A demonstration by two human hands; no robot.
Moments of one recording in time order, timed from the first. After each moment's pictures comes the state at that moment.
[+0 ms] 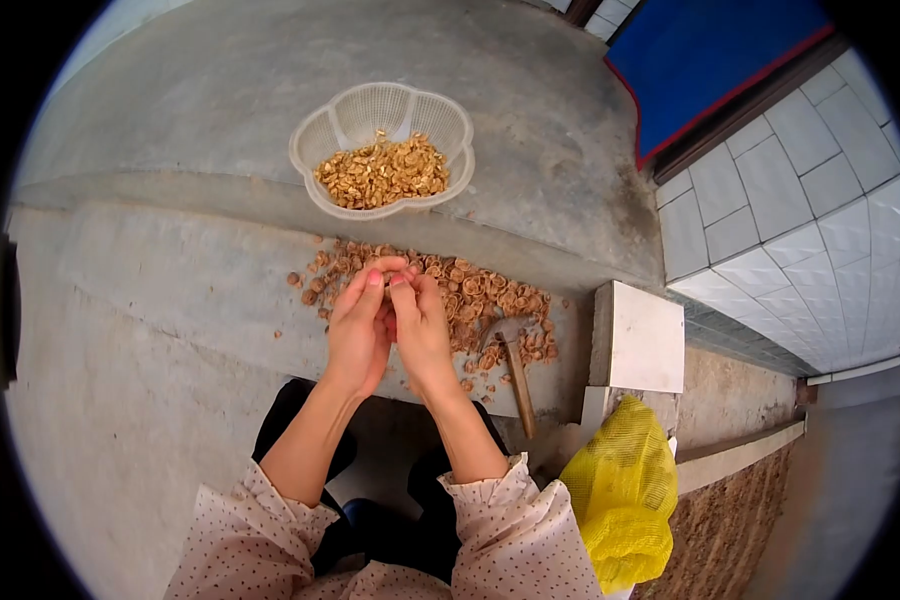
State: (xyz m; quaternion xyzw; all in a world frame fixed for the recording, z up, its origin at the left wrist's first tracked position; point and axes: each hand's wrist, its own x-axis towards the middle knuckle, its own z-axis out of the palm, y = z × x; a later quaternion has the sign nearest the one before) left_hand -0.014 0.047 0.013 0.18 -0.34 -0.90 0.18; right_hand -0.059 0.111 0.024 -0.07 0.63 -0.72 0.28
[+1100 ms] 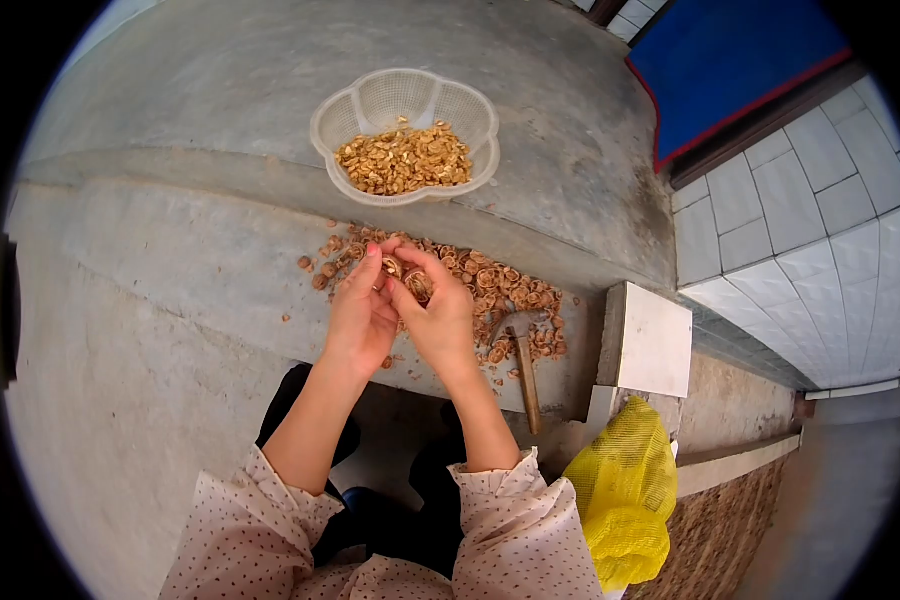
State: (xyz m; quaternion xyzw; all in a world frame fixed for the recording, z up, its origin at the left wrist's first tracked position) left_hand -0.014 0.029 -0.003 0.22 -0.19 -0.93 0.21; right_hand -0.070 0.107 0.007 -0.28 0.75 -0.59 0.09
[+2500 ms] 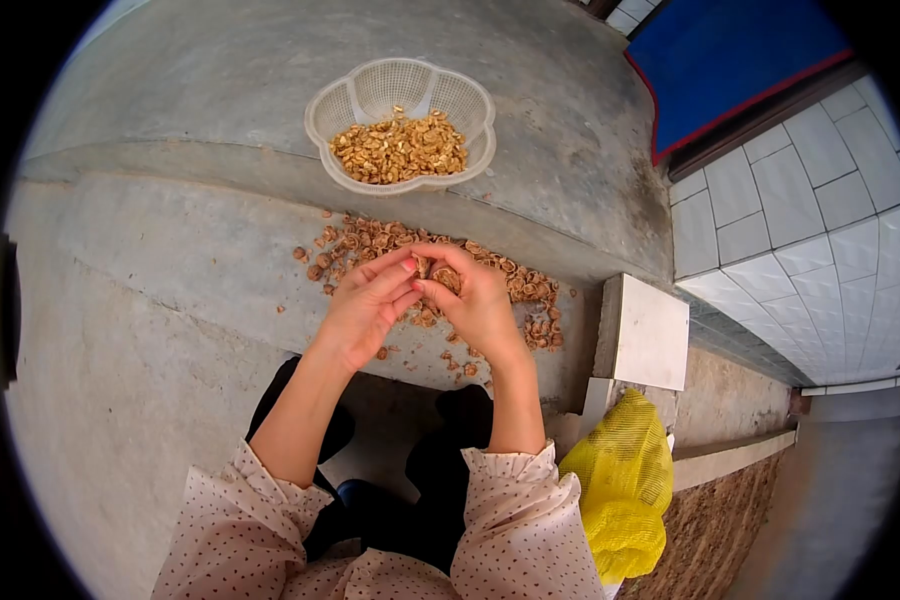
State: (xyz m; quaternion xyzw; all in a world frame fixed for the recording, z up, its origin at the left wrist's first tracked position) left_hand -0.012 0.029 0.003 0.19 -0.28 -0.93 0.10; right_hand -0.102 0.142 0.026 -0.36 0.76 -0.50 0.20
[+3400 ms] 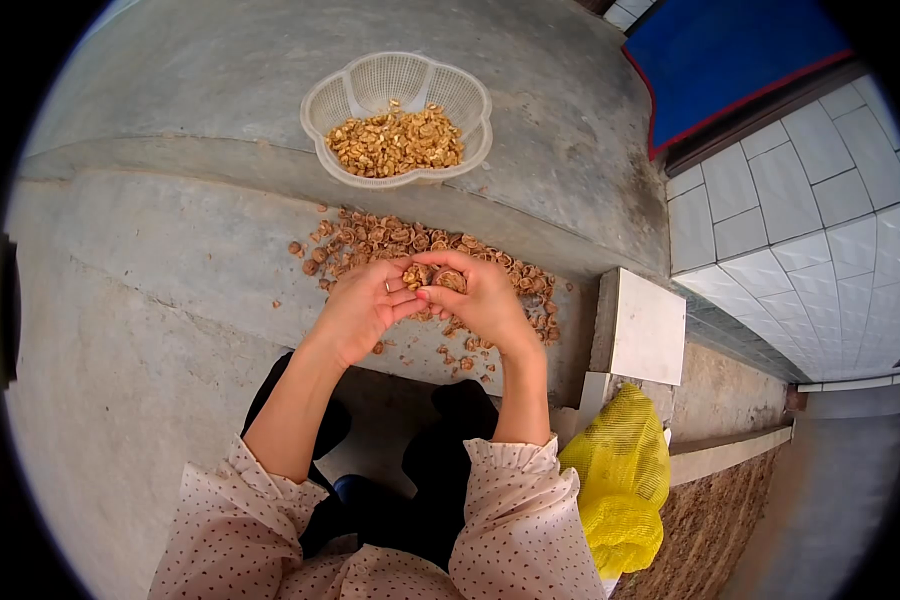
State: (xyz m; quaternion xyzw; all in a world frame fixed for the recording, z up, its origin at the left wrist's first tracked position) left_hand -0.008 0.026 0.000 0.25 -0.26 -0.93 0.04; right_hand -0.112 0.155 0.030 -0.31 0.73 -0.50 0.35
